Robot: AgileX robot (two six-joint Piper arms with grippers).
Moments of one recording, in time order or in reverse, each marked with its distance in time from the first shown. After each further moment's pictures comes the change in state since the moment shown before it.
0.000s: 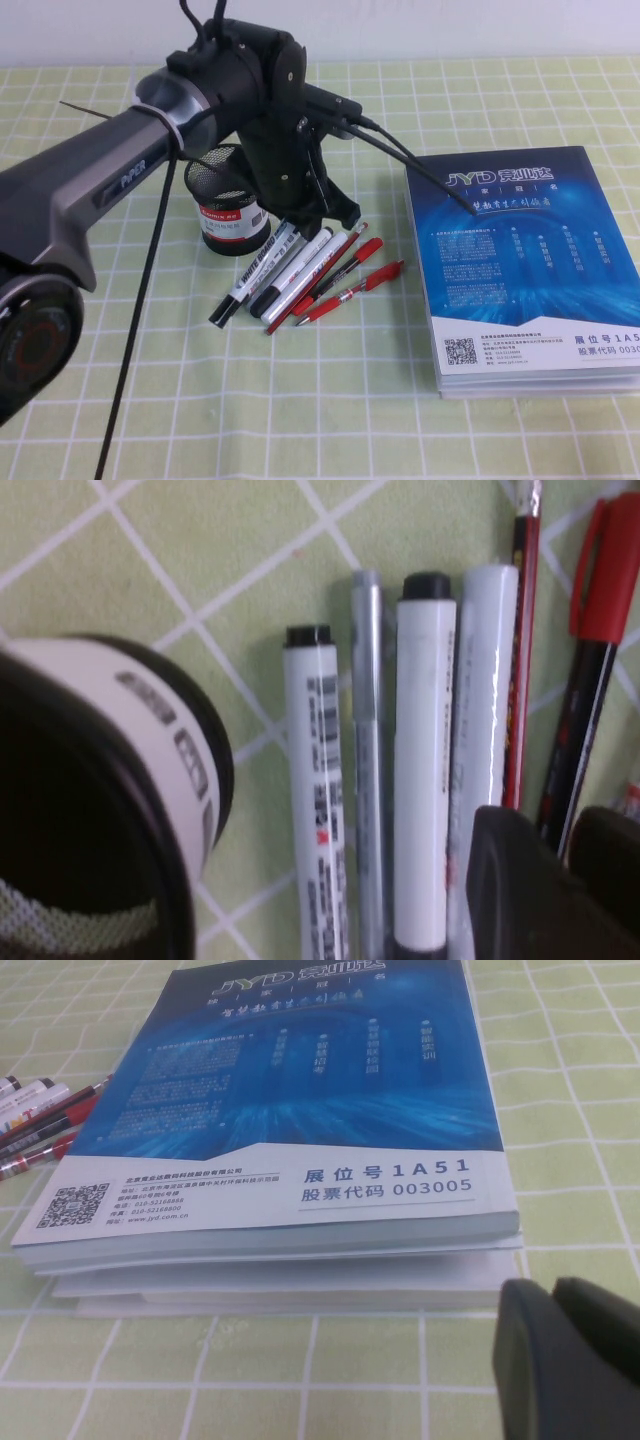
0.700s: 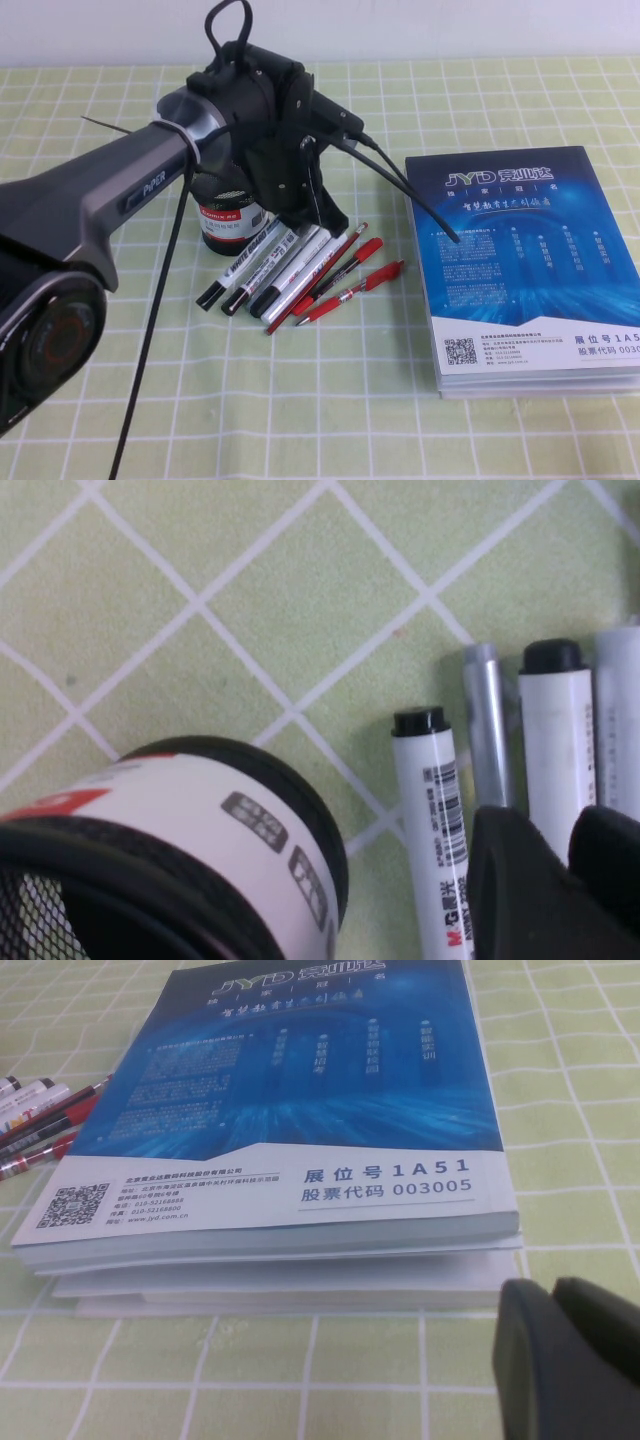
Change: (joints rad) right arm 0.000 0.000 0.000 0.000 0.000 0.000; left arm 0.000 0.059 -0.002 0.111 -0.108 0.079
